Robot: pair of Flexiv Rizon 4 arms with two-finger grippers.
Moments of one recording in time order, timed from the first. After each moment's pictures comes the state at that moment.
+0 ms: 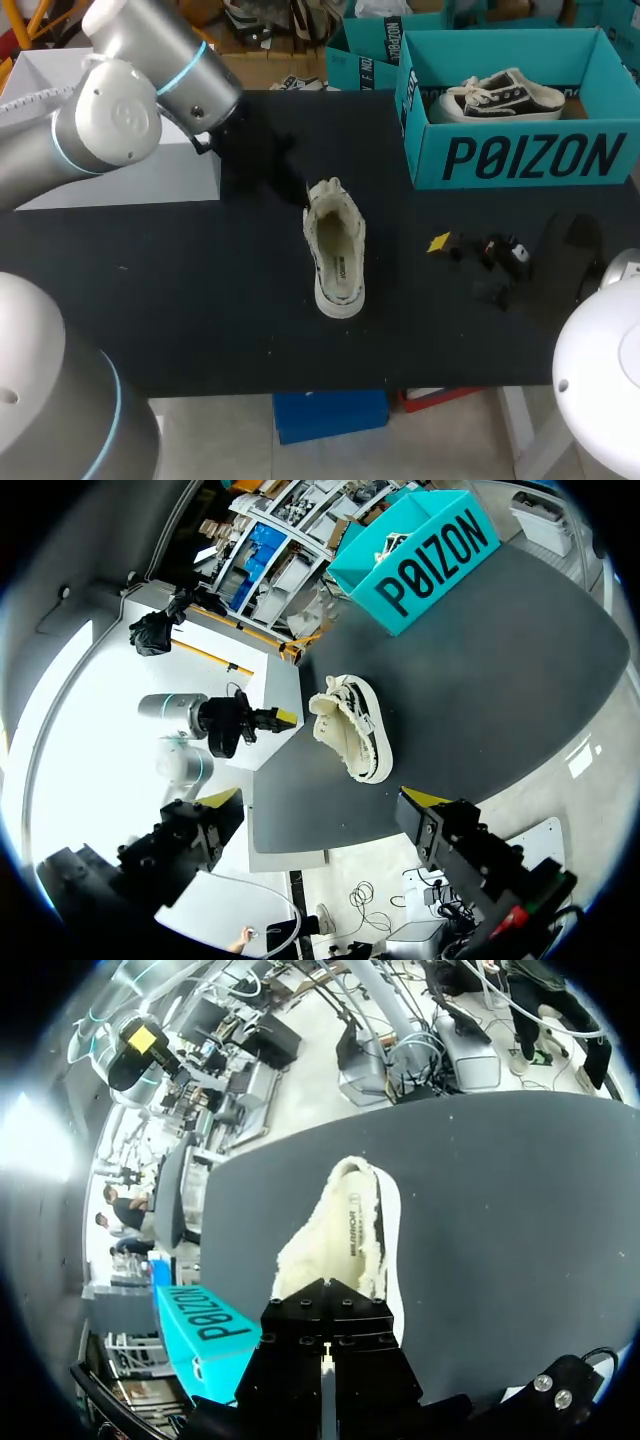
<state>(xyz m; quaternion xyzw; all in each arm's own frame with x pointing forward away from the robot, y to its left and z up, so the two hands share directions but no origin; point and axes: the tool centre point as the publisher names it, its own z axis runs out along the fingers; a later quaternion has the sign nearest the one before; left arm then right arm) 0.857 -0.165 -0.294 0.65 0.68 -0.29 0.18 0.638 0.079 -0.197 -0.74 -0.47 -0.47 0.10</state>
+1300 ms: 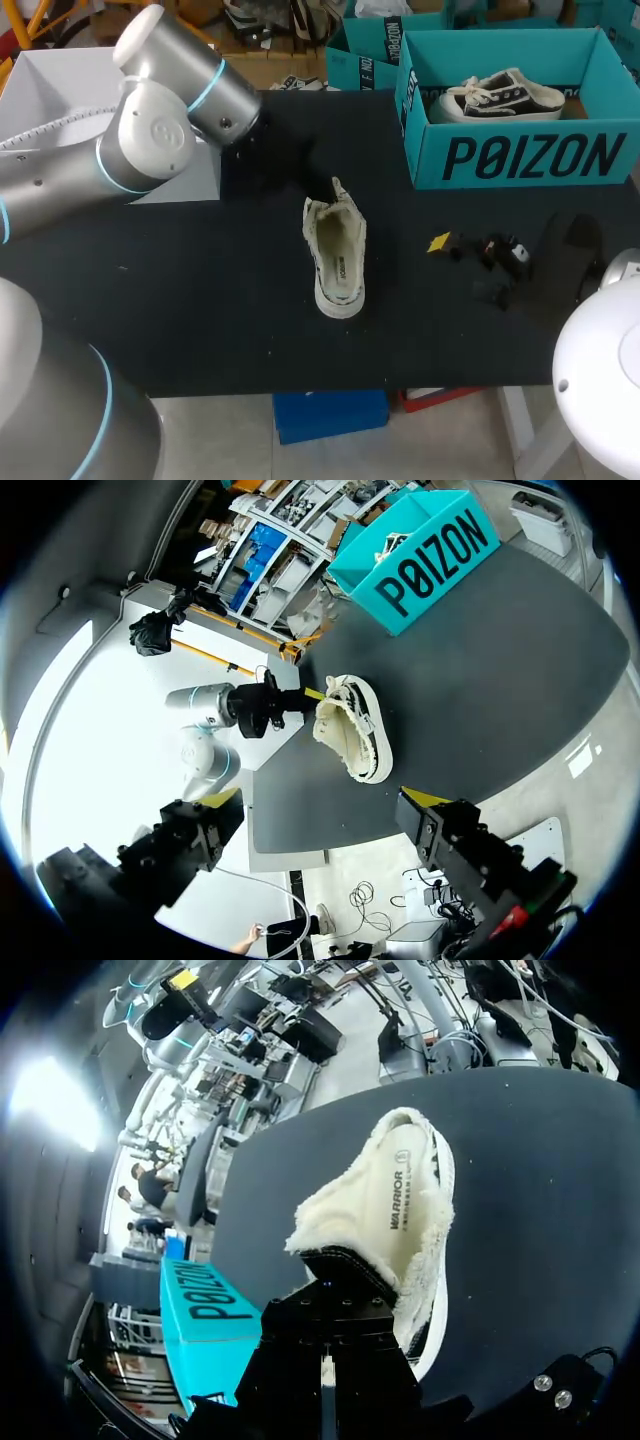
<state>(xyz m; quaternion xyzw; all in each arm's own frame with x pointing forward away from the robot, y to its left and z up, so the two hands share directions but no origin) 0.890 -0.206 -0.332 0.60 0.70 -0.34 0.20 0.638 0.079 -0.197 -0.74 -0.47 -0.47 0.10</state>
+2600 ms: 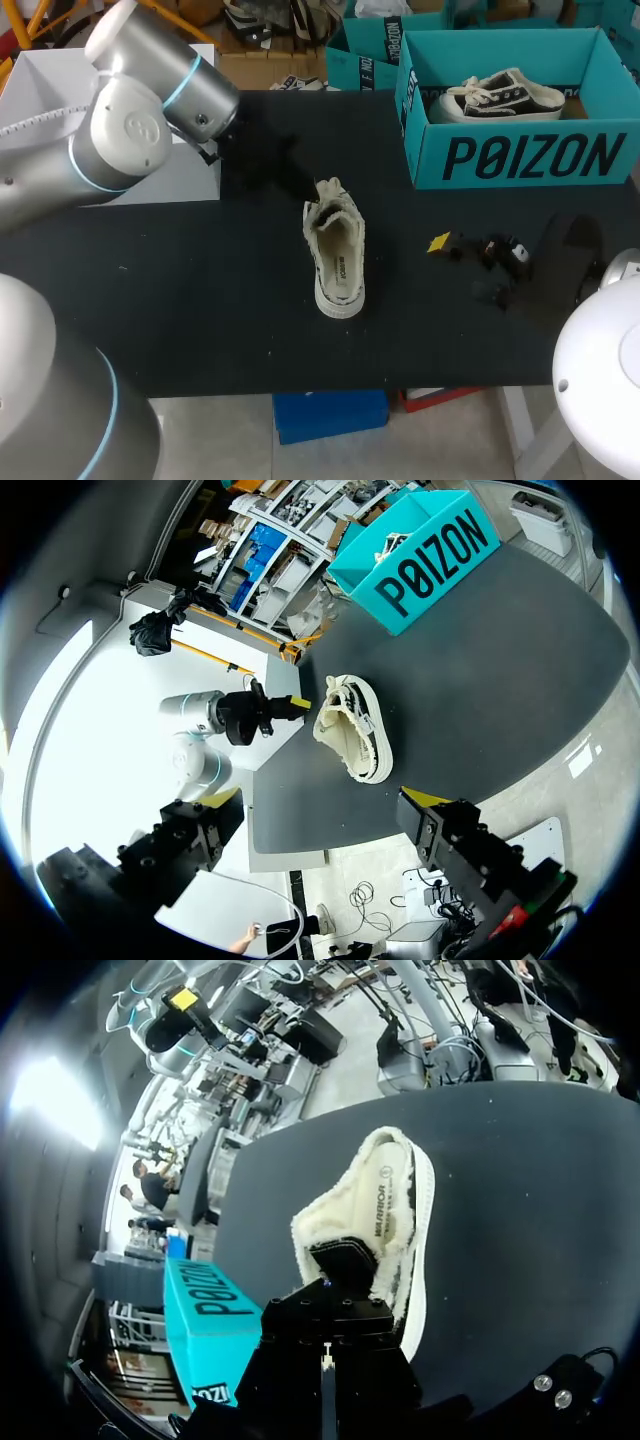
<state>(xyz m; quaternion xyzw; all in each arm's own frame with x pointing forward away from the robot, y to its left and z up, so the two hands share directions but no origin) 0.884 -0.185 -0.317 0.60 0.70 -0.34 0.20 0.638 0.079 -0.197 -0.74 -0.47 -0.47 0.10</state>
